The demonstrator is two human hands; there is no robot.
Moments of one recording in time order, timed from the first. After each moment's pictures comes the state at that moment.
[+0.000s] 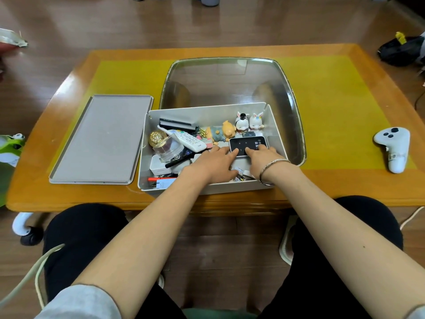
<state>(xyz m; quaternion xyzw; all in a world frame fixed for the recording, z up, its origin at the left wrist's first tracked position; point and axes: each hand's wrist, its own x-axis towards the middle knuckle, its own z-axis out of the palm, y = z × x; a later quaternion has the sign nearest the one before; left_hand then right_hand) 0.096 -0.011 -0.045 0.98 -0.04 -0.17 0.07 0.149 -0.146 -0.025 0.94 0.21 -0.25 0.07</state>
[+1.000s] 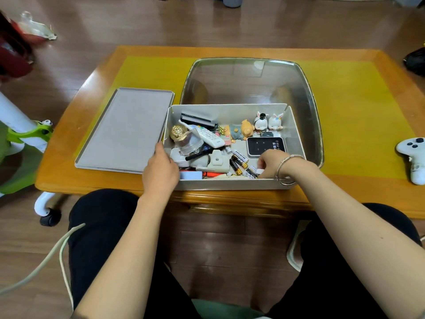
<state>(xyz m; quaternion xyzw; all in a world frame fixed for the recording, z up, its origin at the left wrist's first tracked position) -0.014 0.063 -0.031 0.87 0.41 0.10 0.27 0.151 -0.139 -0.020 0.91 0.27 -0.32 -0.01</state>
